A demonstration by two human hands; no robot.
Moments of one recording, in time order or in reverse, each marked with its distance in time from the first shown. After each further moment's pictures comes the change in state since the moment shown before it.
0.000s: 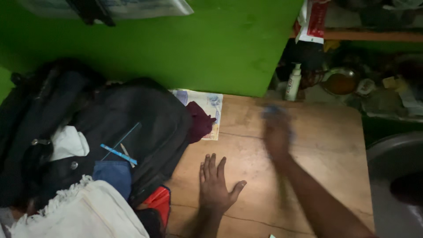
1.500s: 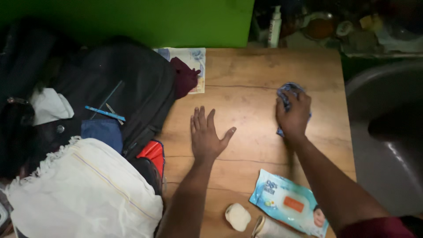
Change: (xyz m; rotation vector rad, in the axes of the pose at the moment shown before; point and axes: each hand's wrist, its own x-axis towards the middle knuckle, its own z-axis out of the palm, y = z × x) left_hand -0.018 -0.004 0.012 0.038 0.070 0.048; right_hand -0.077 -0.042 -0.138 -0.114 0.050 0.154
